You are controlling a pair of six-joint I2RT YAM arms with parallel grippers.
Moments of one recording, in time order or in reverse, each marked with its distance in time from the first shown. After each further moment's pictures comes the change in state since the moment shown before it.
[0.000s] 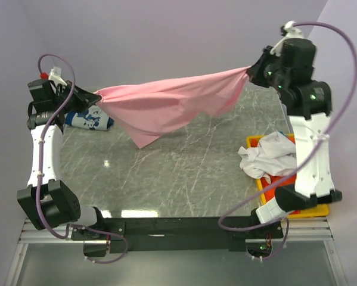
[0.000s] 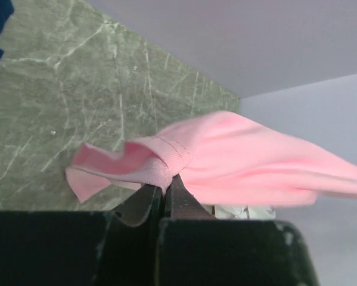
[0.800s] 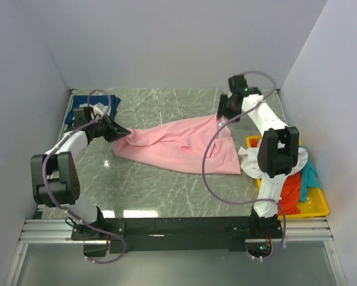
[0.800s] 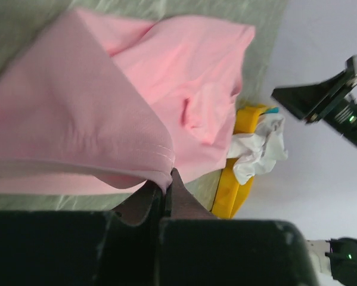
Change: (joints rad) left arm -0.157 0.192 -0.343 0.175 0.095 -0.026; right arm -0.039 0.424 -0.452 0.212 -0.060 -0.004
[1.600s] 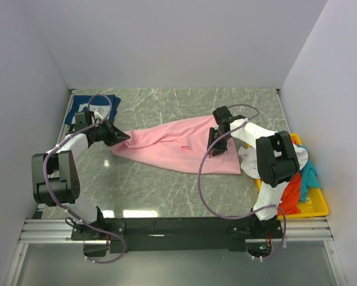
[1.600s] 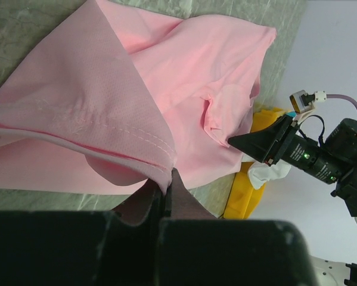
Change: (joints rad) left arm 0.000 0.023 -0.076 0.020 -0.033 0.037; right arm 0.150 -0.133 -0.568 0.188 -0.126 0.148
